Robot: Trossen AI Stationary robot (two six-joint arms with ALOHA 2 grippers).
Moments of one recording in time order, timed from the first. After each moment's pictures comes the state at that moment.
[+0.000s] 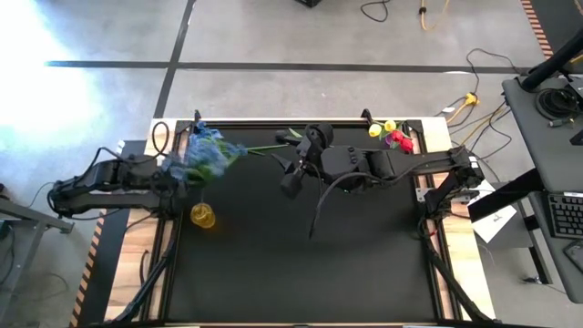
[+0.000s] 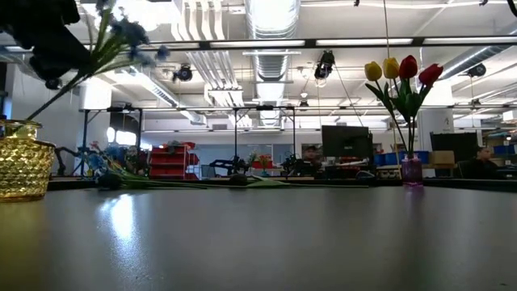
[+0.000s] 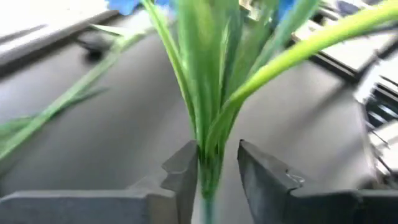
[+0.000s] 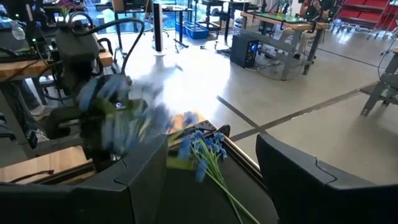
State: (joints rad) left arm 0.08 0.25 0.65 -0.90 -0.11 -0.44; right arm 0.15 1.71 1.84 -0.36 0.68 0.12
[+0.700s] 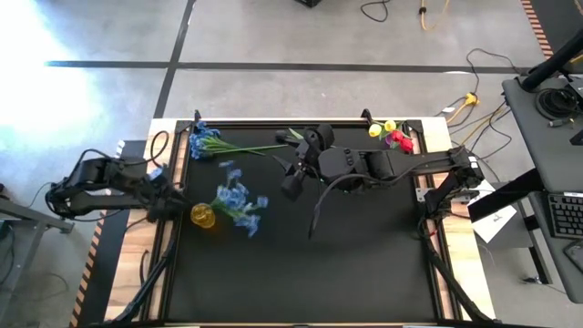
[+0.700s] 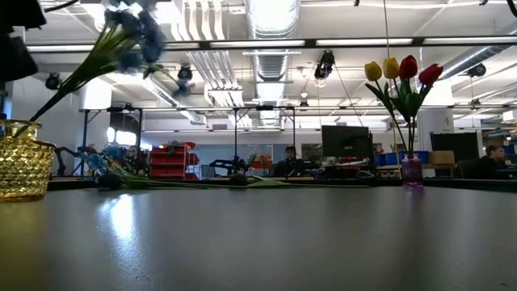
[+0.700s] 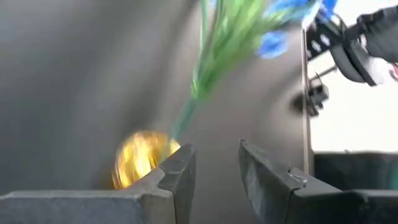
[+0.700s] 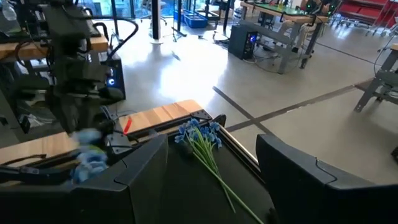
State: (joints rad) left arm 0.08 0.19 0.76 -1.26 0.21 -0.50; right arm 0.15 1.72 1.84 -0.42 0.68 0.12
